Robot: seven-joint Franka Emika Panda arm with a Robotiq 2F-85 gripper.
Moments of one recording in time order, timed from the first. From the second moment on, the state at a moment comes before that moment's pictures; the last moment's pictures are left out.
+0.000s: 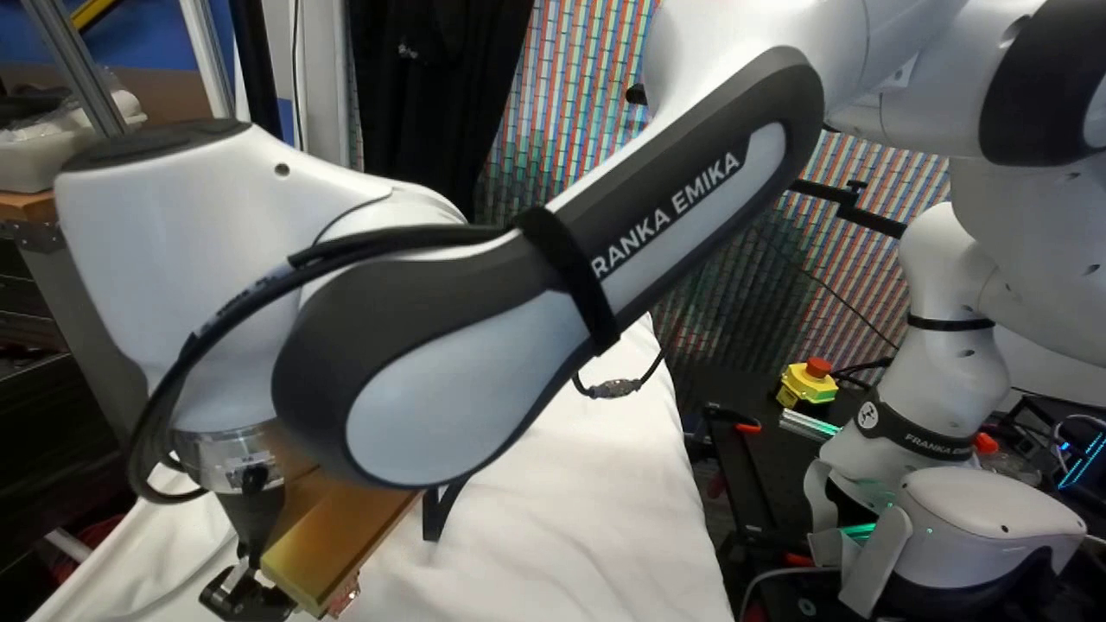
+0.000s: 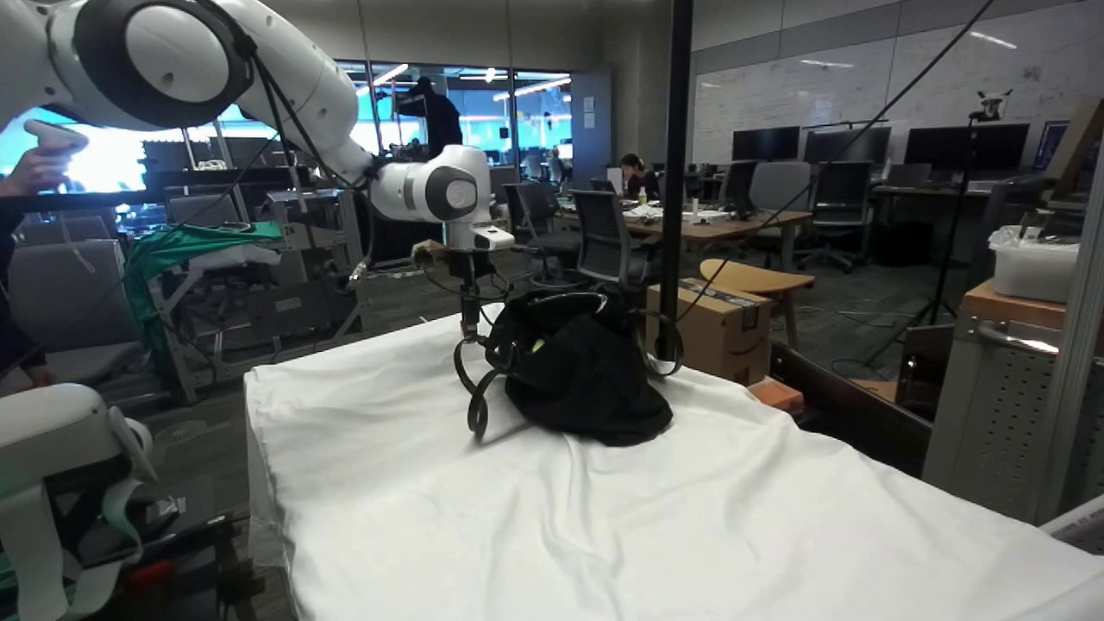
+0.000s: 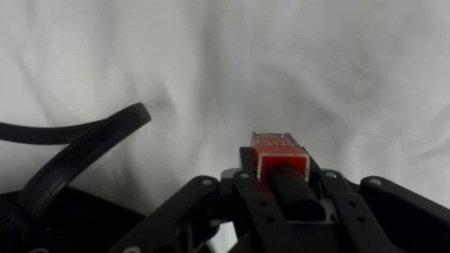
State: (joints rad) arm 0.41 0.77 0.07 -1.38 -0.05 2.09 0.80
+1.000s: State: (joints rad) arm 0.29 0.59 0.00 -1.43 -0.08 2.07 0.68
